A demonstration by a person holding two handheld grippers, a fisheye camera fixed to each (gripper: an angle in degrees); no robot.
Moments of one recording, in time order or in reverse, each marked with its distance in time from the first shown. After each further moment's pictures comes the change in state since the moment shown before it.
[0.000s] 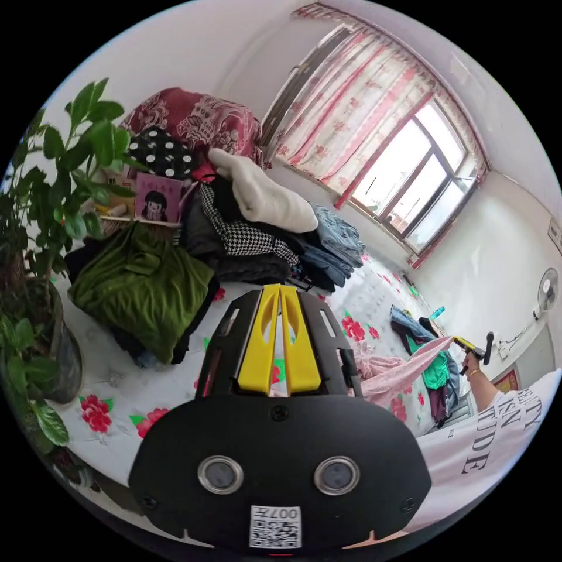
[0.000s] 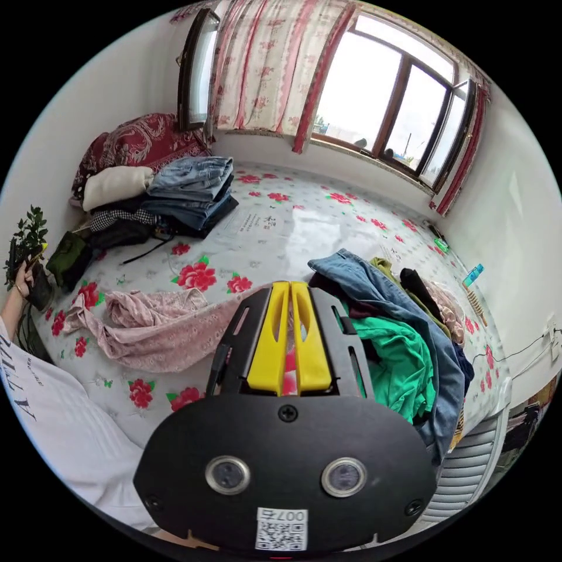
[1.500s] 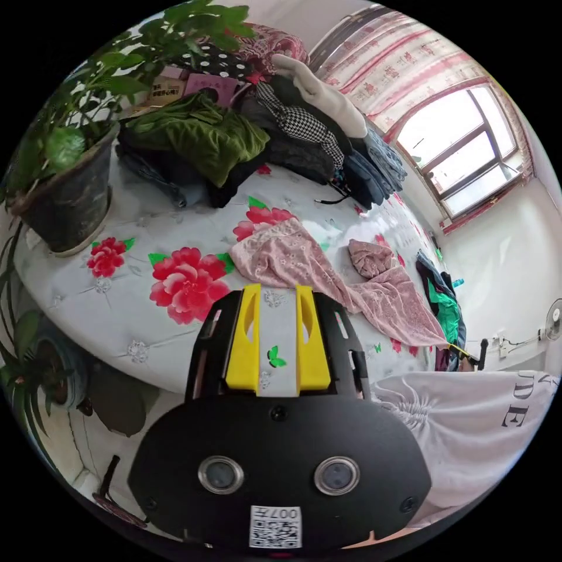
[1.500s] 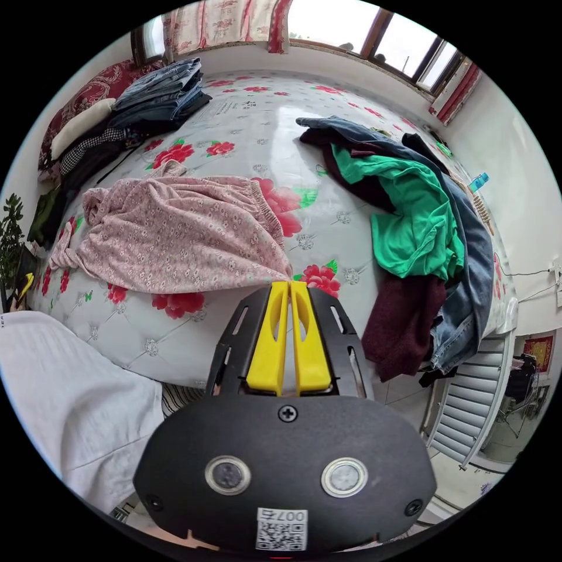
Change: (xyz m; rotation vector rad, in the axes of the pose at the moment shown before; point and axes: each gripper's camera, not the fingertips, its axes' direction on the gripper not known) left arm -0.052 0.186 -0.036 -0.312 -0.027 -0.151; right arm 0.073 0.201 0.050 -0.447 0.015 0.131
